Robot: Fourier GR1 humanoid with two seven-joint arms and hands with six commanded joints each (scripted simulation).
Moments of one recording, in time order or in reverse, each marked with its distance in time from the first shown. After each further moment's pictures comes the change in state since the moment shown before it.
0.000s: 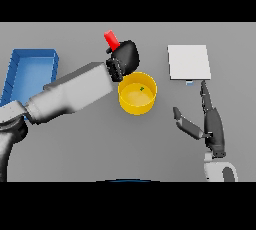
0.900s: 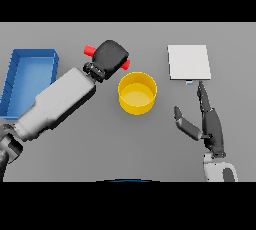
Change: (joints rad) left arm 0.273 0.026 0.405 -0.156 0.221 0.149 0.164; right arm 0.006 0.003 0.008 -0.007 -0.033 0.034 -0.017
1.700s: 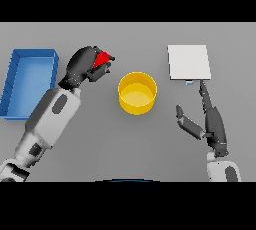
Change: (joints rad) left arm 0.324 -0.098 0.446 -0.137 0.392 0.264 0.015; right arm -0.015 -0.039 0.000 -0.004 0.033 0.002 0.022
